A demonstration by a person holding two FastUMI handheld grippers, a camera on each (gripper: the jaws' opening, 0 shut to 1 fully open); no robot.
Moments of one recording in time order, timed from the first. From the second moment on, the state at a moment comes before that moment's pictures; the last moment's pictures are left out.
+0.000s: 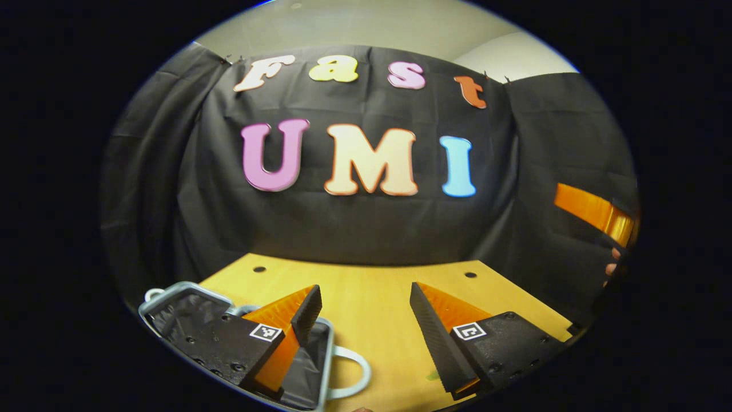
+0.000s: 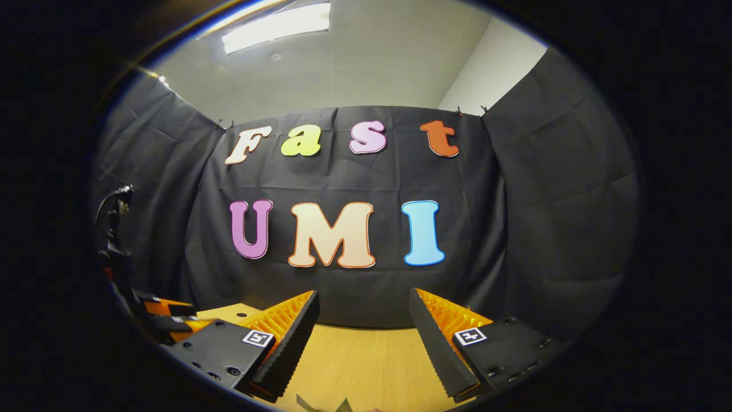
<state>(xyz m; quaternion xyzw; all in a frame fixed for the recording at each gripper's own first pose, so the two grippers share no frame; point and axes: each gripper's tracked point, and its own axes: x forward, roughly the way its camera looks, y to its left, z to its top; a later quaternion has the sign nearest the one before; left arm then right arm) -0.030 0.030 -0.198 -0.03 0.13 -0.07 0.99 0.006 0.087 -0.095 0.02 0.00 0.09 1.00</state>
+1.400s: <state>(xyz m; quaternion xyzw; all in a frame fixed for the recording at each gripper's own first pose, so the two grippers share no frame) -0.070 -0.062 -0.368 -0.03 0.30 -0.13 0.95 -0.041 0.076 -0.249 -0.02 0.13 0.14 0.98</state>
